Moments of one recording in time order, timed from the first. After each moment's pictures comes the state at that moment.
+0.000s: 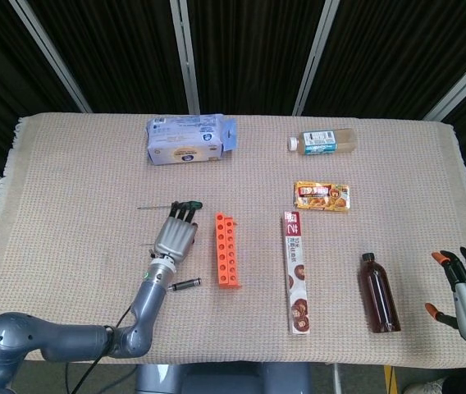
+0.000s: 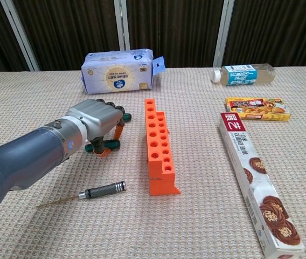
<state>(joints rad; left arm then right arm) -0.95 -1.87 -0.18 -1.38 0.62 1.14 1.09 0.02 -1.15 0.05 -1.53 -1.50 1.53 -0.02</state>
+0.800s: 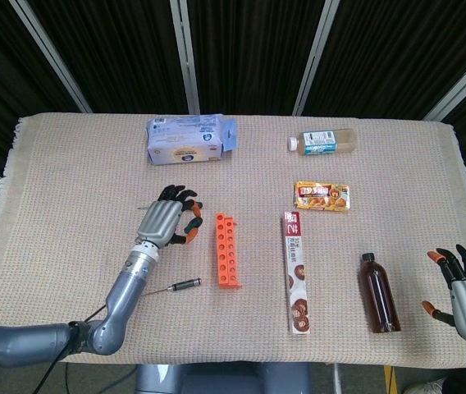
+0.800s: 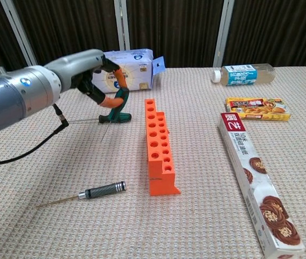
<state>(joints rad) -0.81 -1.64 -0.34 -1.65 0.83 1.07 0.37 0.03 -1.16 0.06 -1.52 -1.51 1.52 -0.01</state>
